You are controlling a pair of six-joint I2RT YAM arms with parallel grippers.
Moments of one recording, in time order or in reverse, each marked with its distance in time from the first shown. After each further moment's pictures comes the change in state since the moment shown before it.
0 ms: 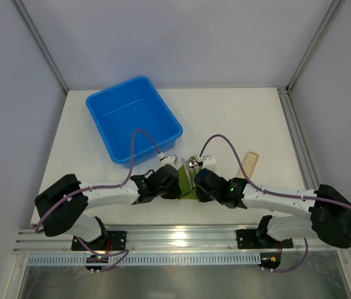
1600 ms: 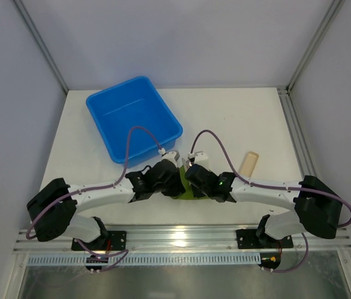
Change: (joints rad) left arm 0.014 -0.087 0.042 -0.052 0.092 0.022; right arm 0.000 0.145 0.108 -0.012 0.036 -0.042
